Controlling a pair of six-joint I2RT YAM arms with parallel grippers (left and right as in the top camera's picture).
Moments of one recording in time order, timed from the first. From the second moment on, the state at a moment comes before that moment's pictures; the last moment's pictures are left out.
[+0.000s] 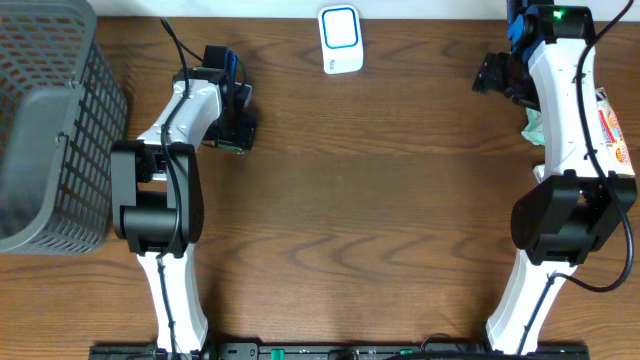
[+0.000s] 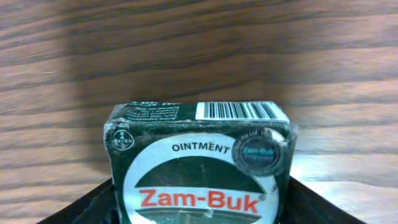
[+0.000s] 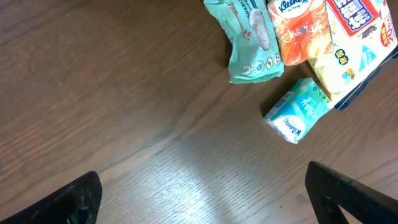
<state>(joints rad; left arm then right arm) -0.08 2.21 1.66 -0.89 -0.01 0.14 -0.02 2.15 2.18 -1.41 0.28 0.46</state>
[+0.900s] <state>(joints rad) -0.50 2.02 1.83 -0.97 0.26 -0.23 -0.02 2.15 2.18 -1.41 0.28 0.46</state>
